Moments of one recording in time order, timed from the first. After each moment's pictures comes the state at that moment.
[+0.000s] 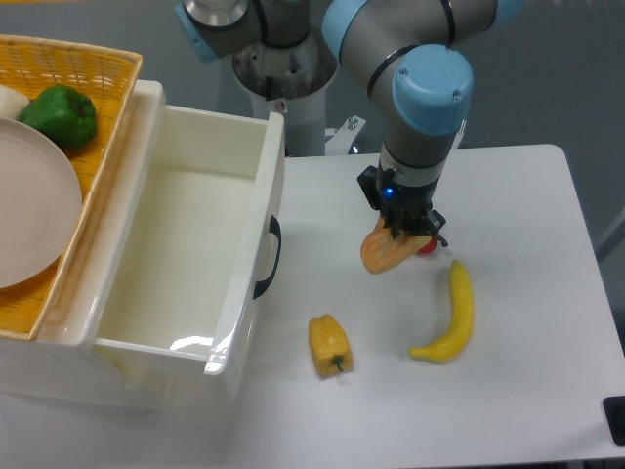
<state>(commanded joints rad) 2.56 -1.78 -1.45 -1.48 1.48 1.13</state>
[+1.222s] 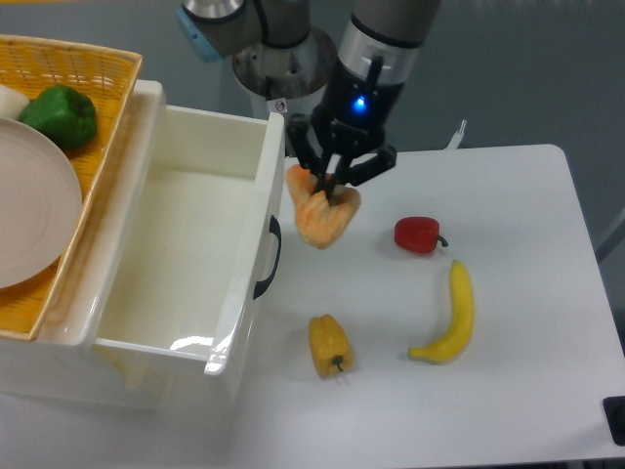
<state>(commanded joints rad) 2.54 -1.61 -1.45 -1.49 1.06 0.66</state>
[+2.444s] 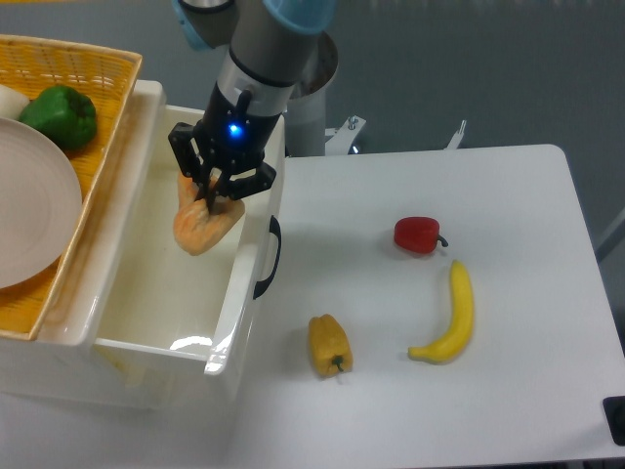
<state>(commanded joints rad) 2.34 -1.65 -1.52 -1.48 1.07 0.60</state>
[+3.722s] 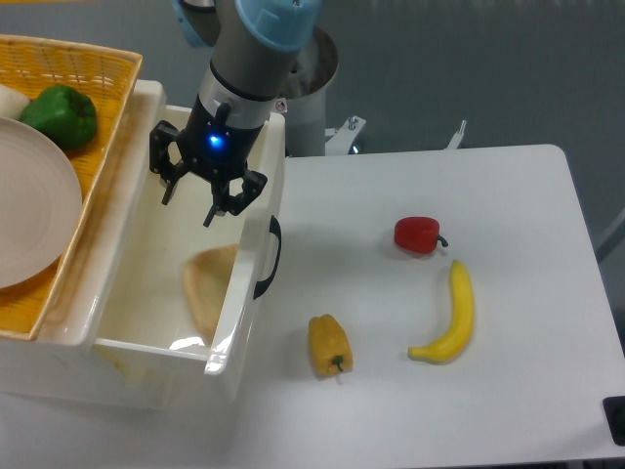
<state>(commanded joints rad) 2.33 -1.65 -1.51 -1.46 1.07 0.61</state>
